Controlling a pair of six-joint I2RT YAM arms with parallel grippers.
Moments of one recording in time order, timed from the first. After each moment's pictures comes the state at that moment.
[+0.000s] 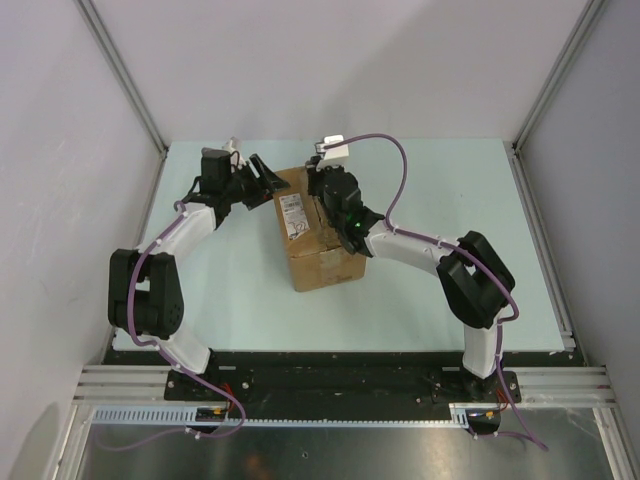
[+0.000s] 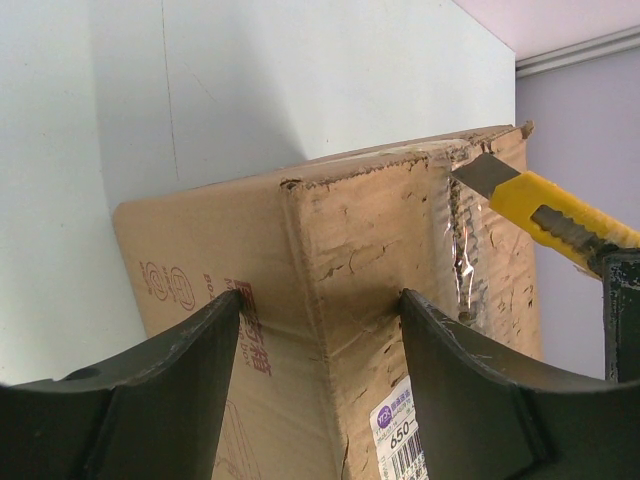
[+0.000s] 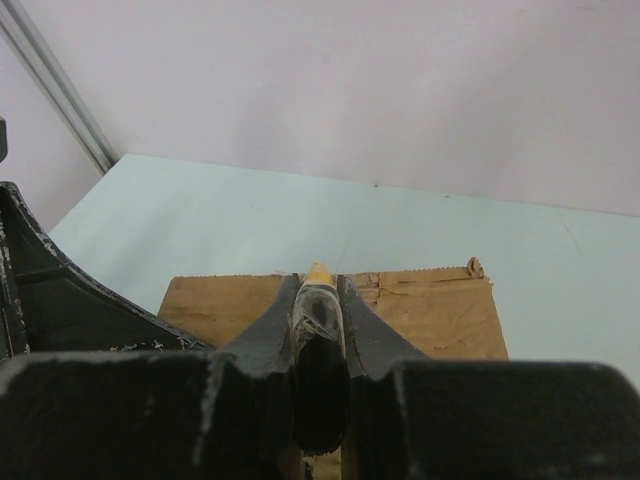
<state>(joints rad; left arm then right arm) -0.14 1.64 1.17 -0.07 0.41 -0.70 0.82 1.91 1.40 0.57 0.51 0.10</state>
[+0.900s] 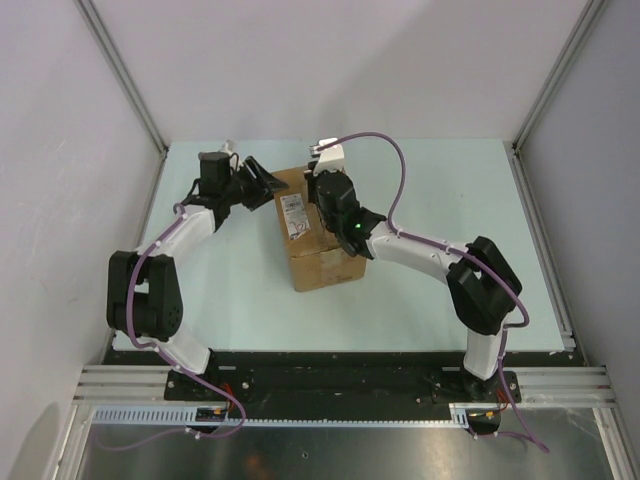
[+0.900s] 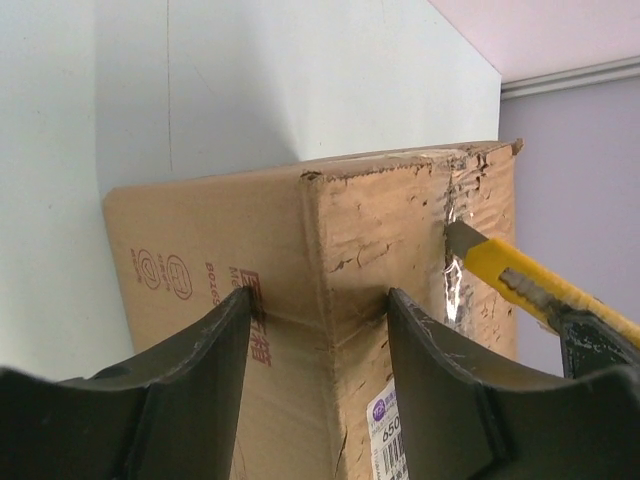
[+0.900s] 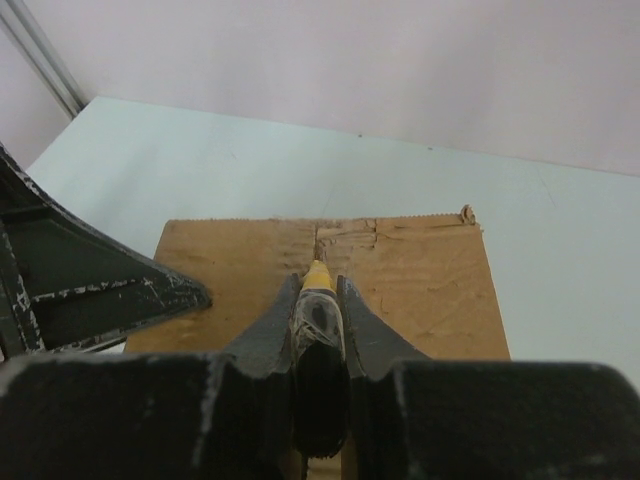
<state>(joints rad) -0.14 1.63 1.15 -0.06 0.39 -0.79 0.86 1.86 1.42 0.38 0.57 0.11</state>
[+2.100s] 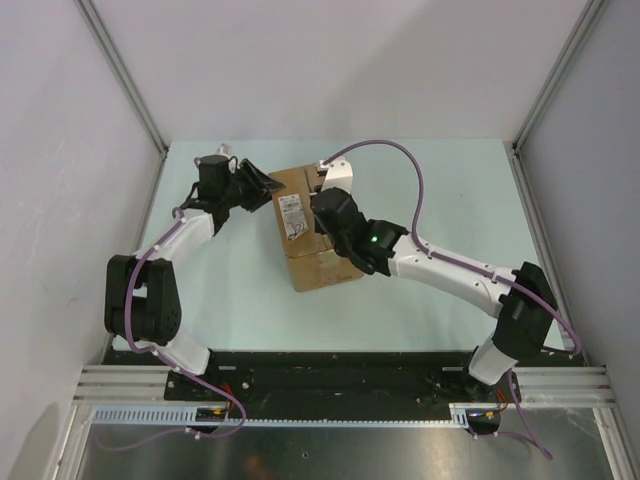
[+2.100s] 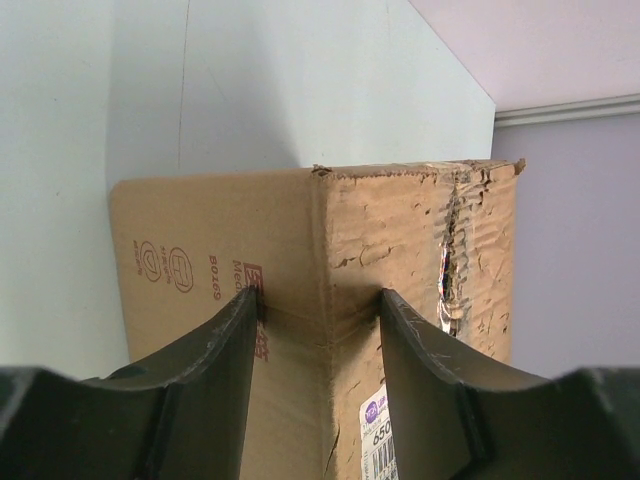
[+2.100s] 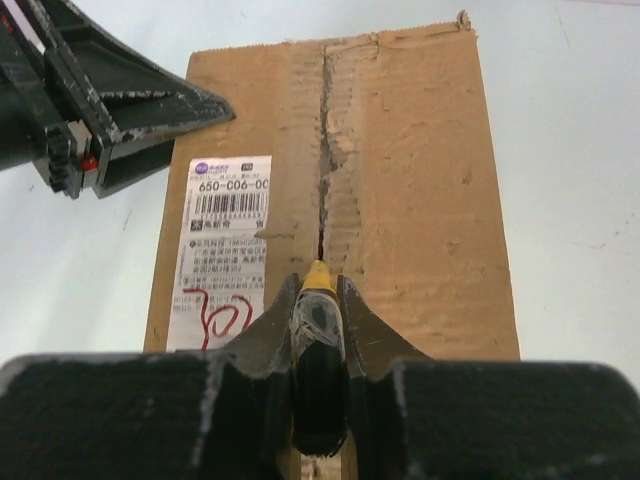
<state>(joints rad) -0.14 1.60 1.10 -0.03 0.34 -0.87 0.99 1.63 1.42 -0.19 0.62 0.40</state>
